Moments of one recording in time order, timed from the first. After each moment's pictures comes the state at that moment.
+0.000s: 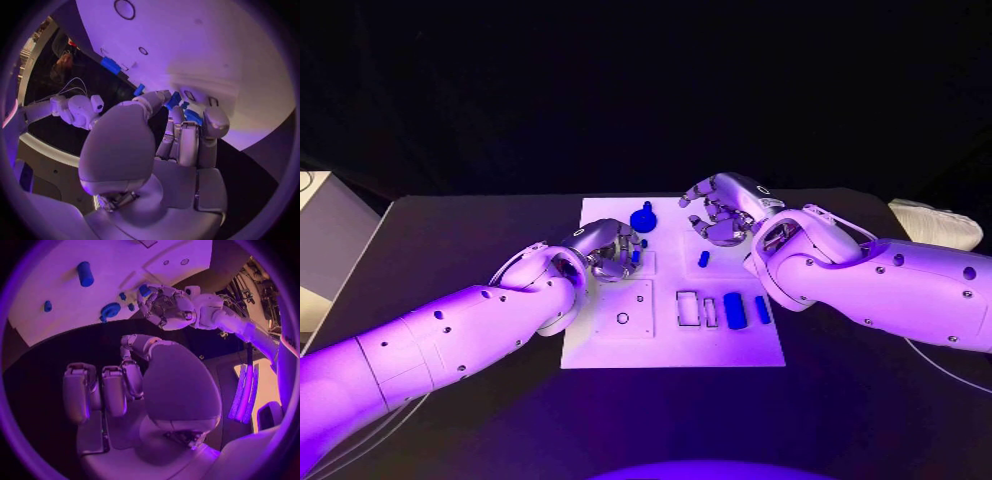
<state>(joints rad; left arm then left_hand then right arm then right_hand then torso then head) 1.03 -0.56 0.10 1.31 -1.42 -0.36 -0.08 1.39 -0.21 0.58 0.07 0.31 0.83 0.14 0.52 0.40 0.81 0.06 1.23 0.51 1.43 0.00 1.48 1.31 0.13 1.25 0.10 1.24 1.10 1.26 -0.85 -0.09 1.65 -1.44 -0.61 -0.28 1.36 -0.22 0.66 0.05 0.38 0.95 0.16 0.14 0.29 1.40 0.07 1.36 1.31 1.47 -0.02 1.48 1.31 0.04 1.47 0.08 1.45 1.31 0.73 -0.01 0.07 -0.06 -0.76</state>
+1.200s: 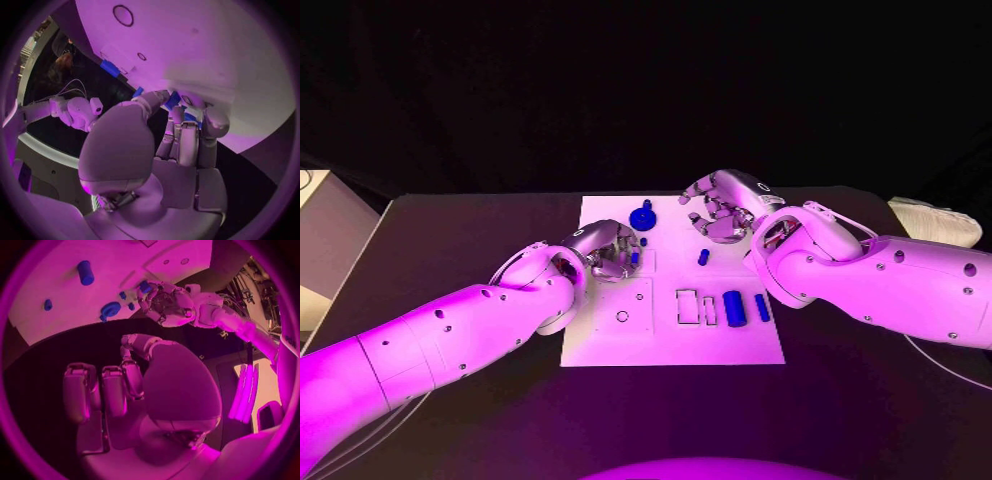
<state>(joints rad) 1.02 -0.56 0.10 1.30 -1.42 -0.34 -0.09 1.38 -0.22 0.56 0.08 0.30 0.82 0.14 0.51 0.39 0.82 0.07 1.23 0.51 1.43 0.00 1.48 1.31 0.13 1.25 0.10 1.24 1.09 1.26 -0.85 -0.09 1.65 -1.44 -0.61 -0.28 1.35 -0.23 0.66 0.04 0.38 0.95 0.16 0.14 0.29 1.40 0.07 1.36 1.31 1.47 -0.02 1.48 1.31 0.04 1.47 0.08 1.45 1.31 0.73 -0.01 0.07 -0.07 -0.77</state>
